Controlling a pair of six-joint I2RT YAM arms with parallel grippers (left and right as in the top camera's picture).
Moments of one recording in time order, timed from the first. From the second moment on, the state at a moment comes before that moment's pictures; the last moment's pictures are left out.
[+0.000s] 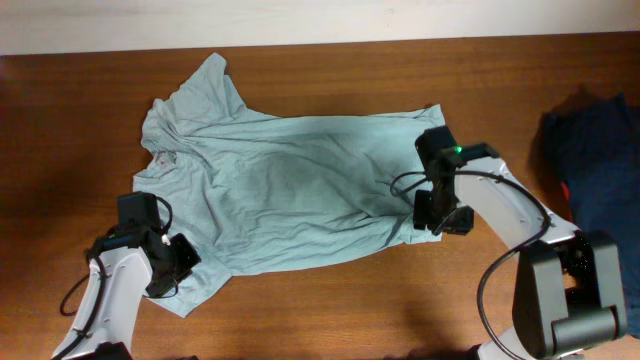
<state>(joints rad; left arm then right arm) 0.21 1.38 0.70 -0.79 0.04 -0.41 0.19 1.73 1.10 -1.01 0.06 0.41</state>
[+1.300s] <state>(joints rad) 0.21 1.38 0.70 -0.79 0.04 -0.38 0.13 1.69 1.45 -1.44 0.18 0.37</state>
